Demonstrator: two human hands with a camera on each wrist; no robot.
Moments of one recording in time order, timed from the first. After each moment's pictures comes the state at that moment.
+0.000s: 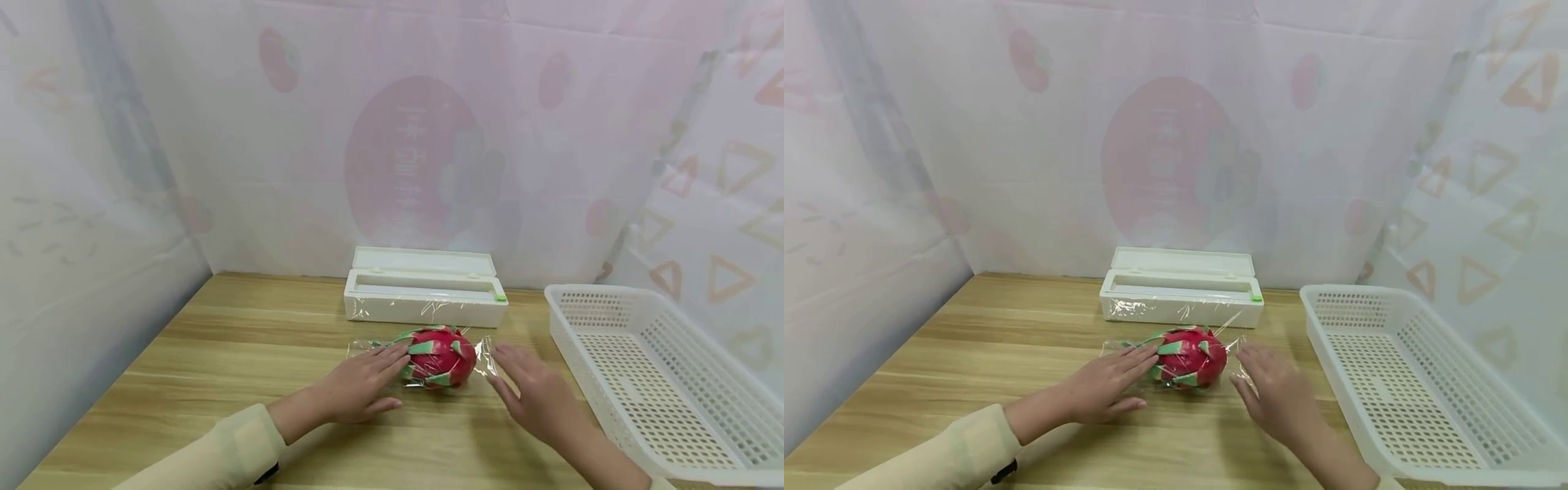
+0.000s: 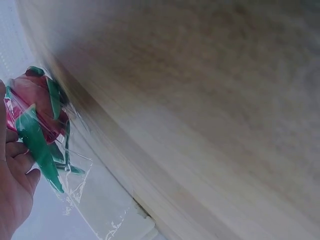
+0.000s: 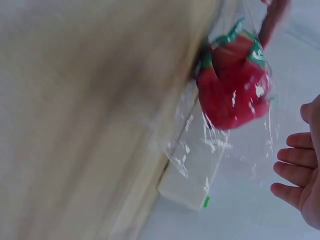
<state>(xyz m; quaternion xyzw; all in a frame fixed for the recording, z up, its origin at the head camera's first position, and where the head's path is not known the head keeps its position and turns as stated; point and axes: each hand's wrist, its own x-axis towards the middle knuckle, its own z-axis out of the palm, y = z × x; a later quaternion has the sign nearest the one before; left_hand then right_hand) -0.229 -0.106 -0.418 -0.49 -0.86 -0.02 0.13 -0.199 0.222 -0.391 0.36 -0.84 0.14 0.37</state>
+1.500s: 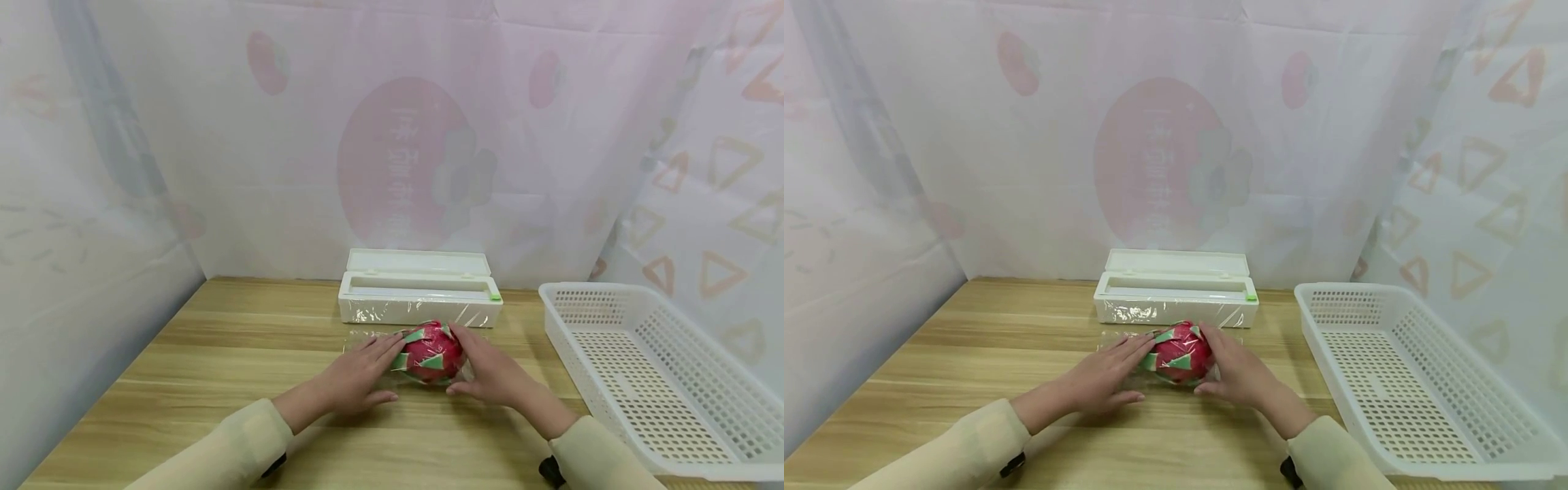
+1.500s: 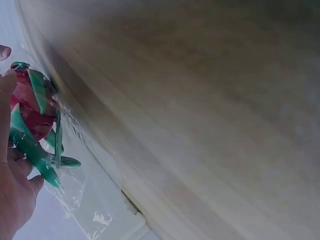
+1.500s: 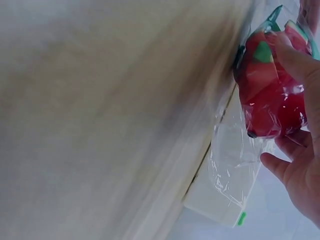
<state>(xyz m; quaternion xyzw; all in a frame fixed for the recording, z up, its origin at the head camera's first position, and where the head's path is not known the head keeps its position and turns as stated) -0.256 -0.102 -0.431 -0.45 -0.88 -0.05 0.13 -0.264 0.199 -0.418 0.37 -0.90 0.18 0.11</state>
